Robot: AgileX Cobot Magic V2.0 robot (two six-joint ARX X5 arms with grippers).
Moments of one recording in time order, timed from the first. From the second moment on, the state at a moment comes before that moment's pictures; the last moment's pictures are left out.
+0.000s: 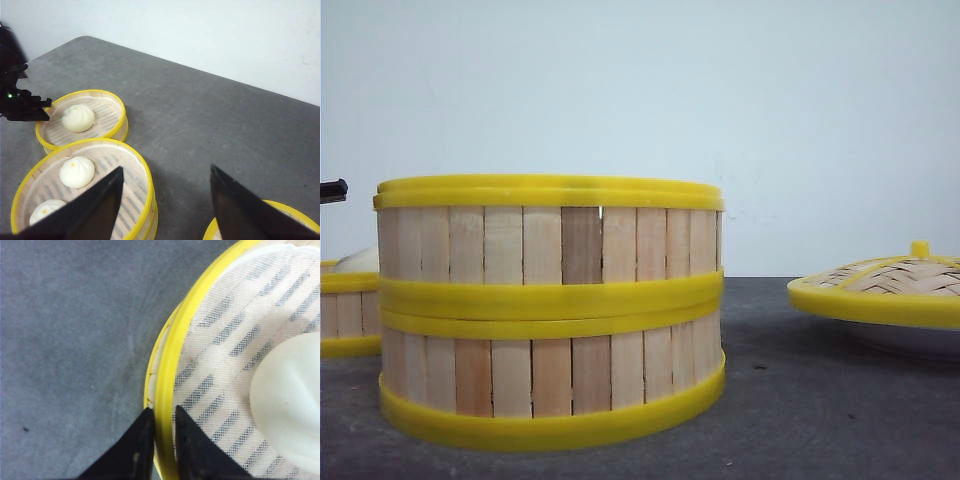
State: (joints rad) left arm 0.13 1.60 1.04 -0.45 0.01 -0.31; right arm 0.60 0.90 1.27 -0.70 -0.02 0.08
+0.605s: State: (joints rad) left arm 0.19 1.53 1.19 -0.61 0.15 -0.27; right arm 0.60 0.90 1.27 -0.70 -0.02 0.08
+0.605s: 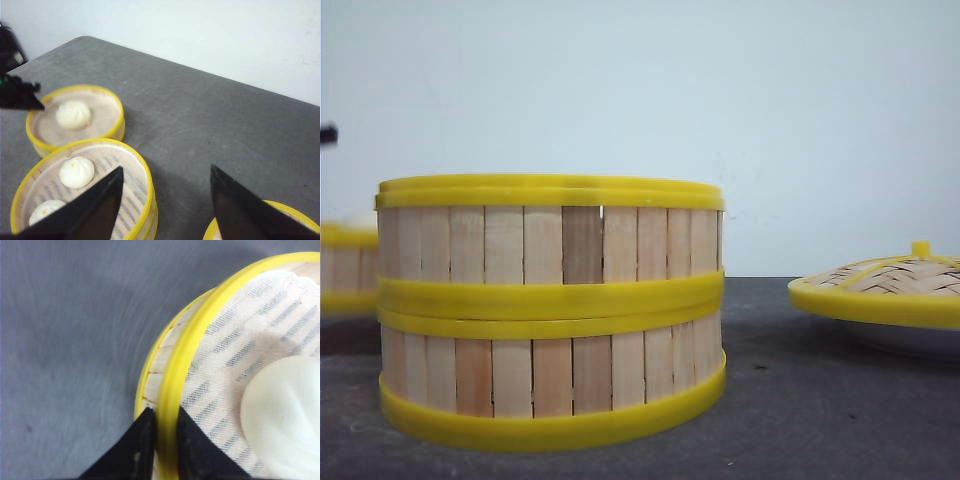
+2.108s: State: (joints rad) left arm -0.30 1.40 1.42 -0.99 0.26 -0.09; right arm 0.60 0.82 1.27 -0.69 0.03 0.07
